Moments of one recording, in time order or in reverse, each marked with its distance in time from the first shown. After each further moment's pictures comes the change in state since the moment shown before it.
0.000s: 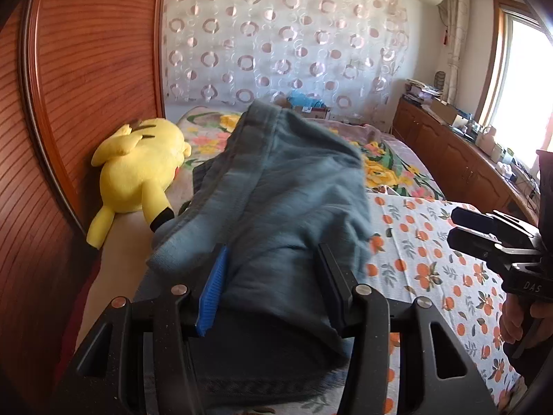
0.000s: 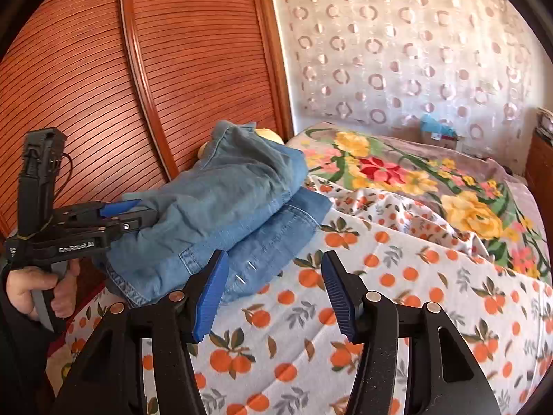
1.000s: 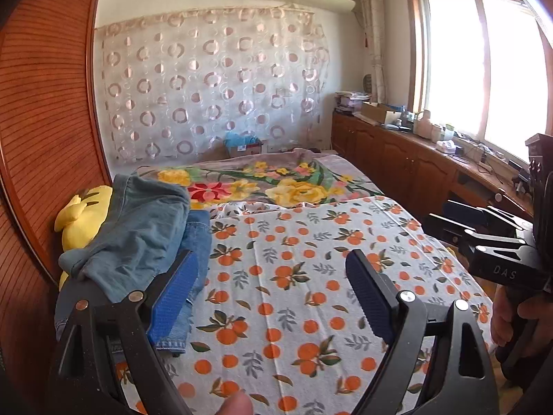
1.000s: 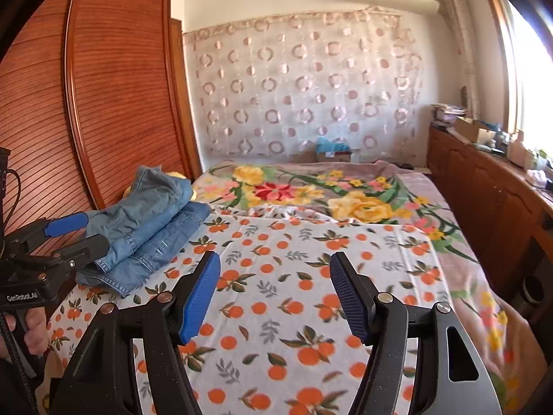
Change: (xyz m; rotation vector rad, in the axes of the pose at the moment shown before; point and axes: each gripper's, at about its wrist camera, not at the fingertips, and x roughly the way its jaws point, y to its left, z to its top) left arm -0.102 -0.170 -0.037 0.217 -0.174 -0.142; right arm -0.211 0.020 -0.095 0.153 -0.178 -0.370
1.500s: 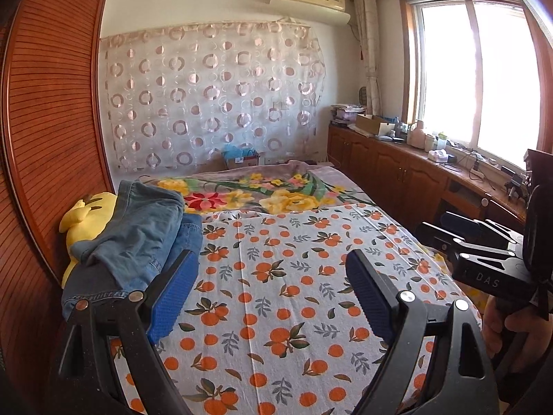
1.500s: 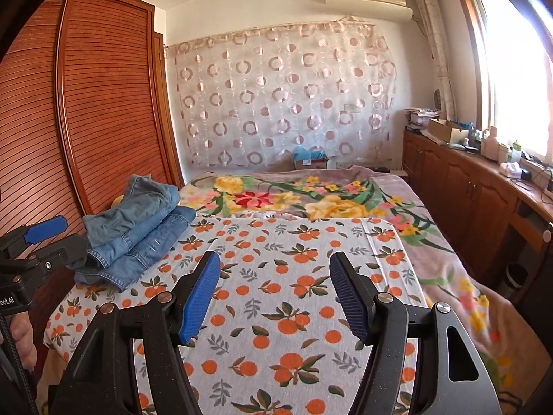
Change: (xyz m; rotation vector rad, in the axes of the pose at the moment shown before) left arm -0.044 -0.027 -0.010 -0.009 -0.051 0.011; right arm -0.056 0.036 -0.033 0.032 -0.038 -0.078
